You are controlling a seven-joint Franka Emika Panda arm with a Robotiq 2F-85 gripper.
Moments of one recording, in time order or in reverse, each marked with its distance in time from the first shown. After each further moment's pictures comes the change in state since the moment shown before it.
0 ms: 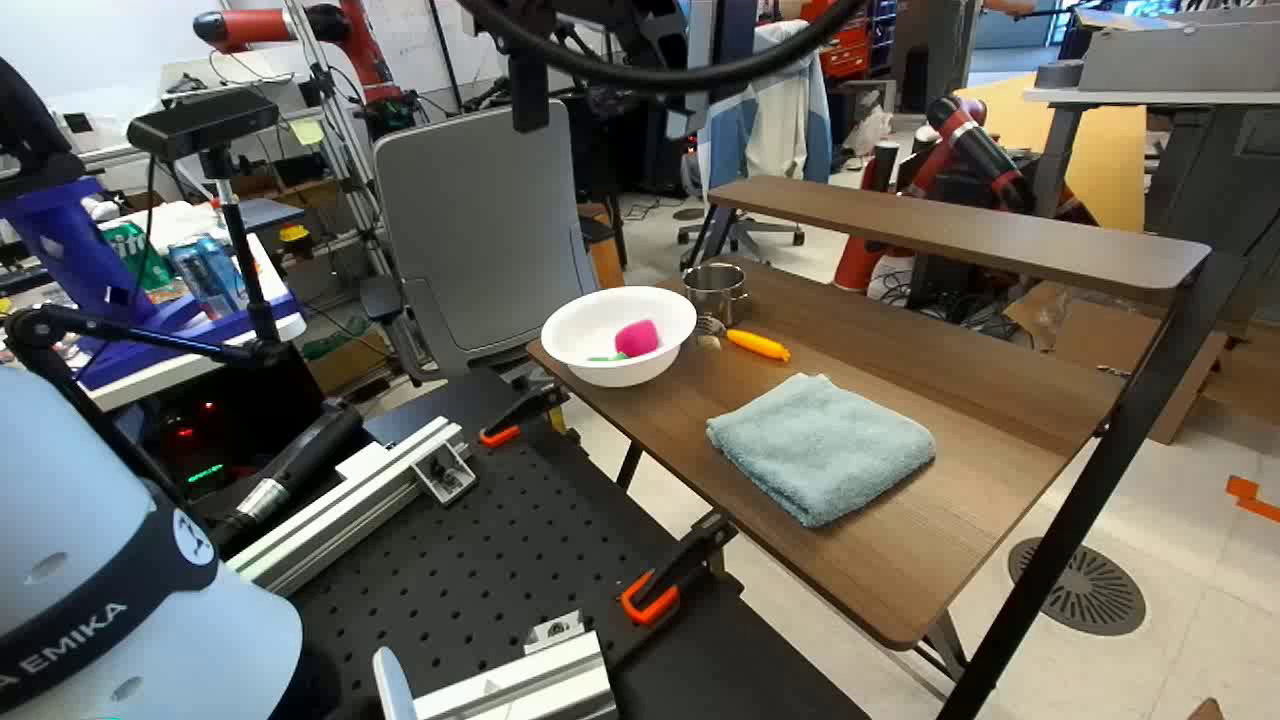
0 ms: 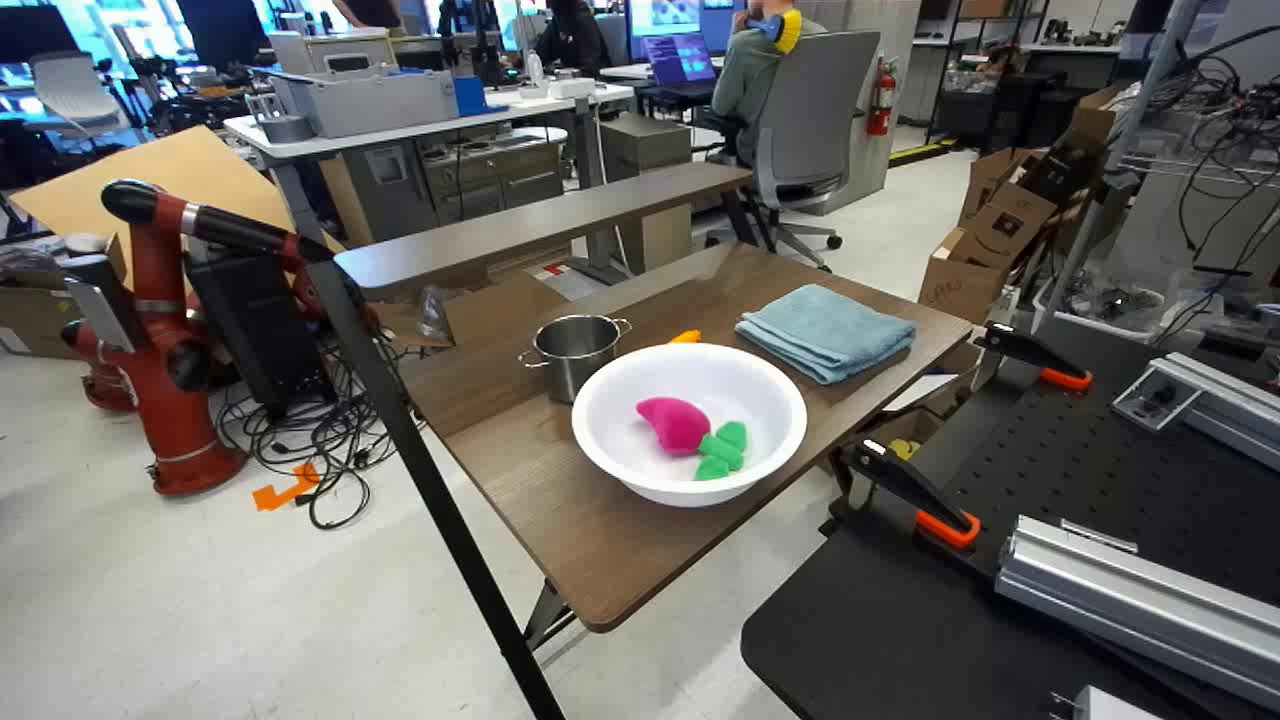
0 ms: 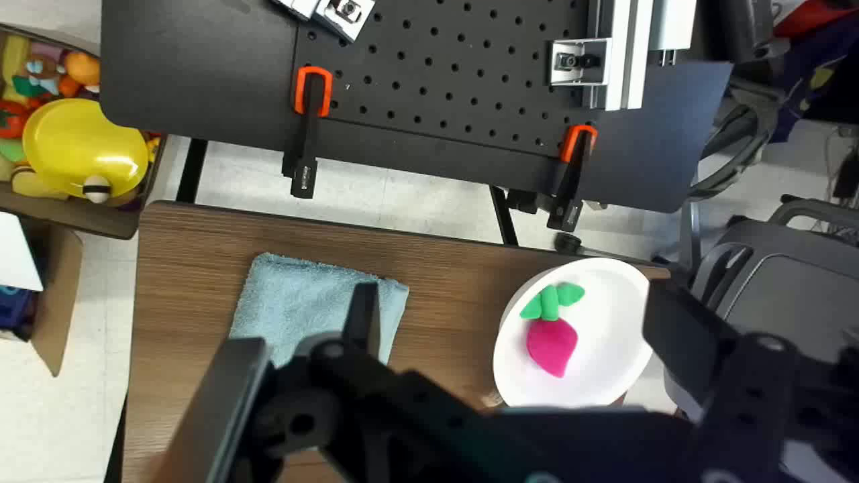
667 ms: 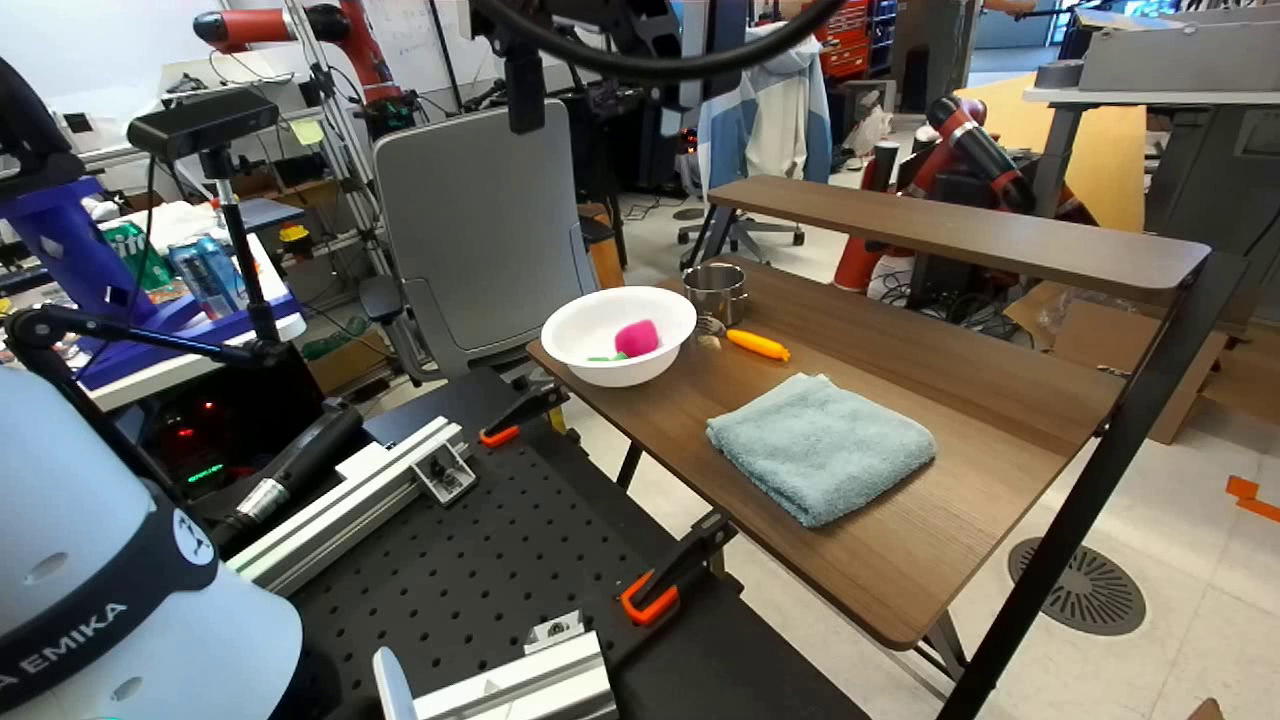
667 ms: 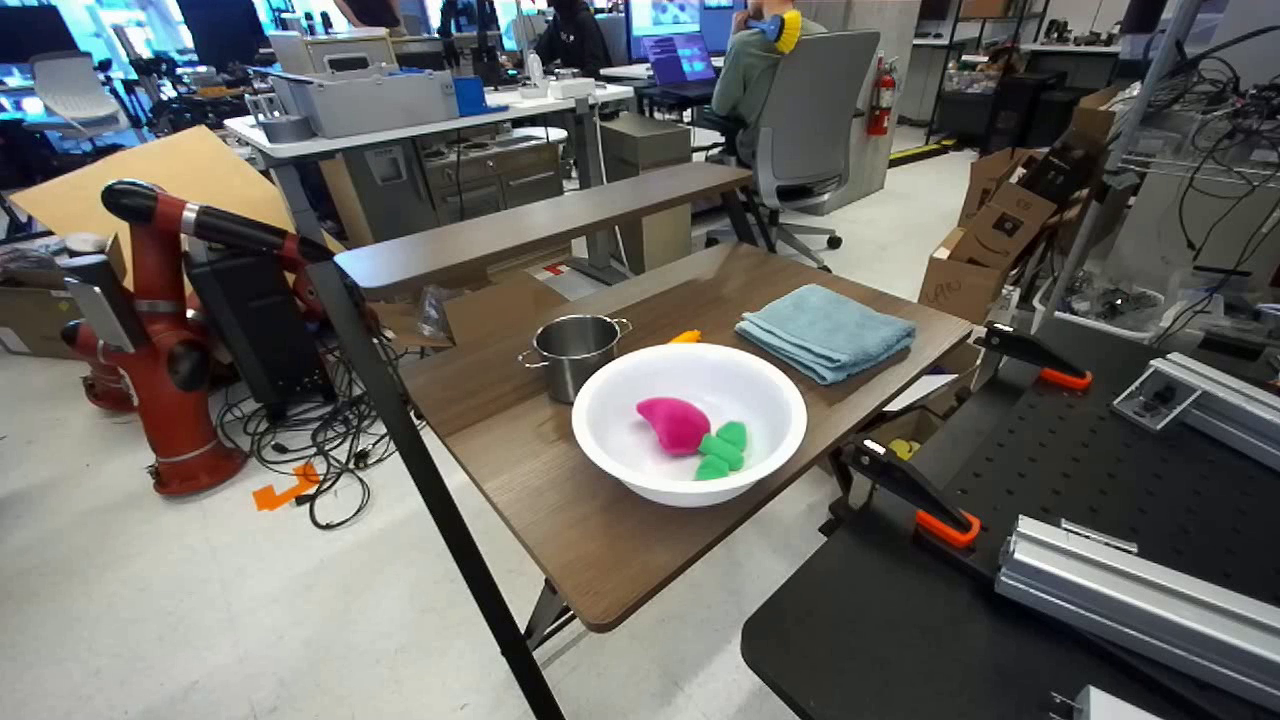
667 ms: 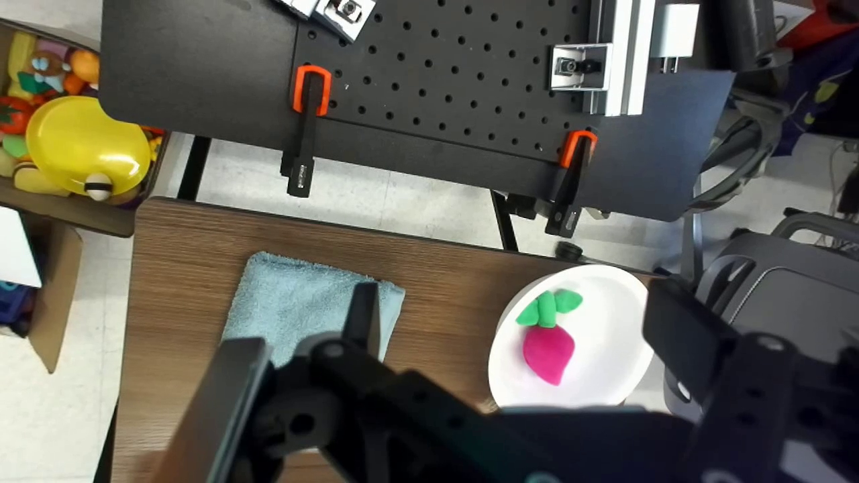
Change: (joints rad) arm -0.001 0.005 0.029 -0.001 0.000 0.000 0.001
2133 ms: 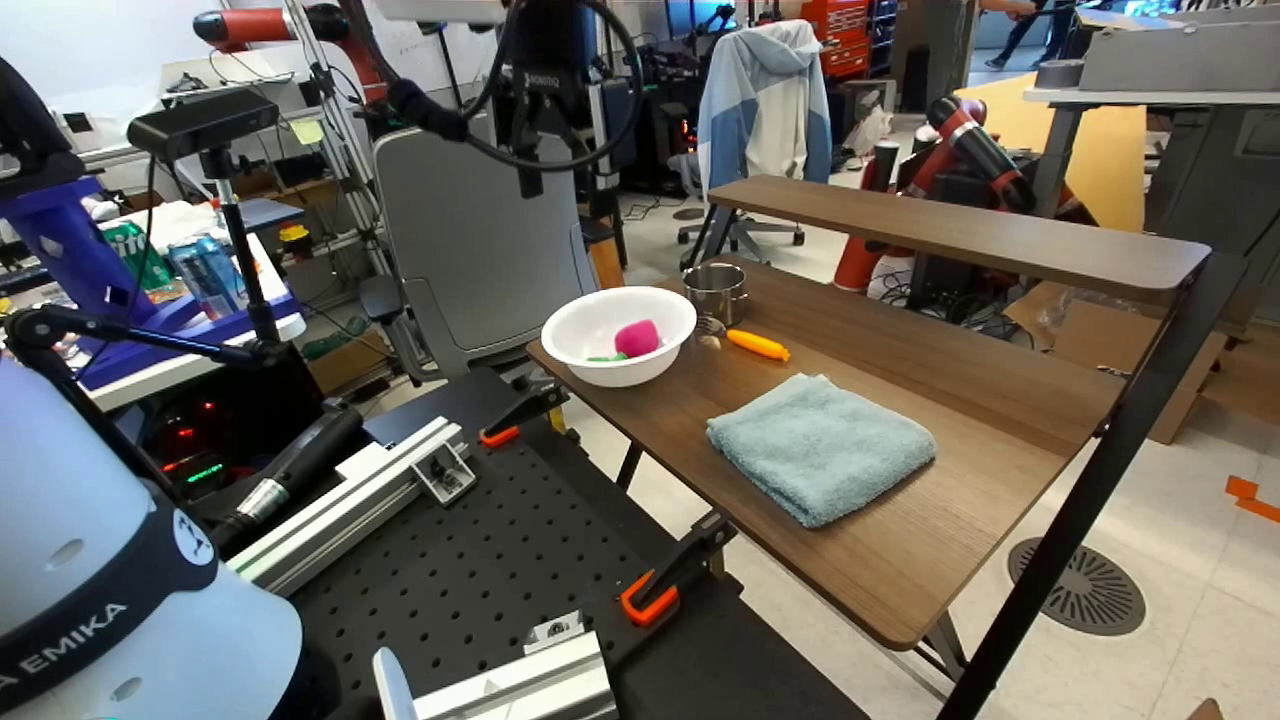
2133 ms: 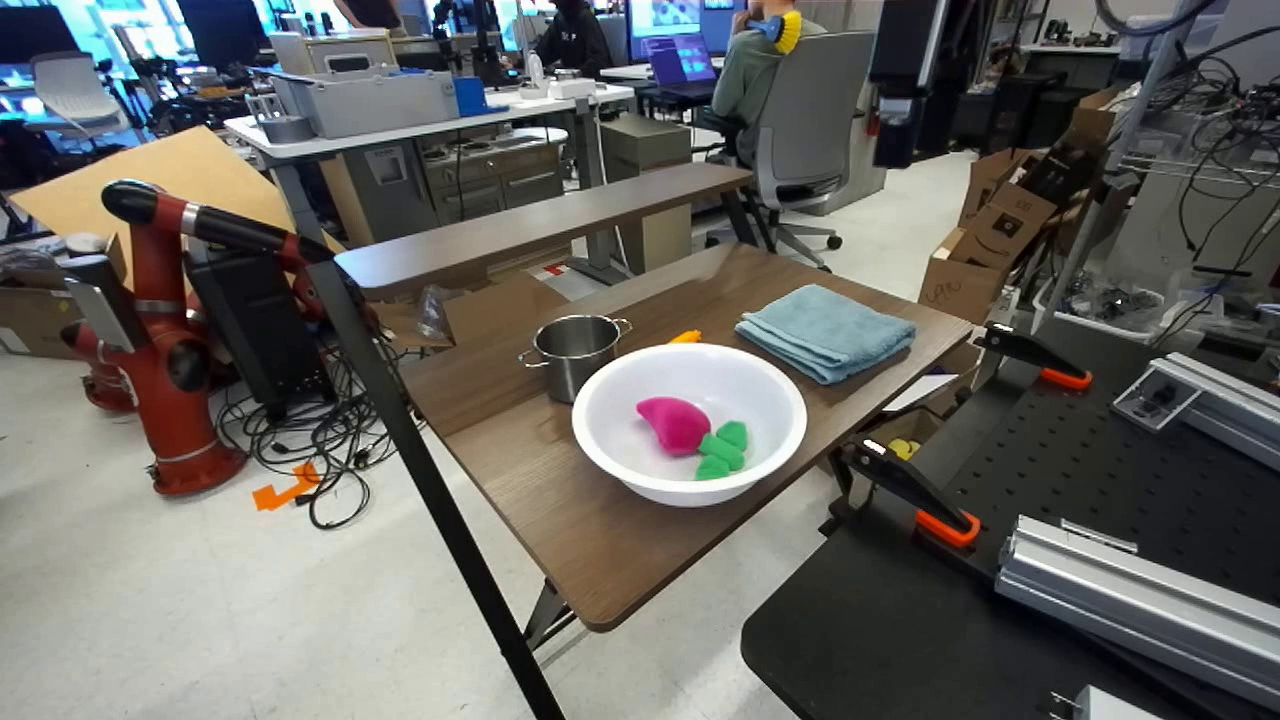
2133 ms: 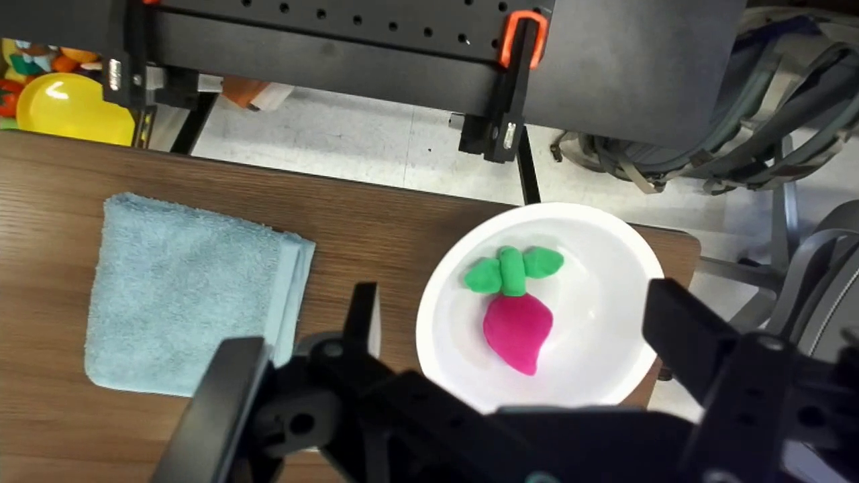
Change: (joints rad) arm 0.140 0.275 0.389 -0.013 0.100 0.353 0.453
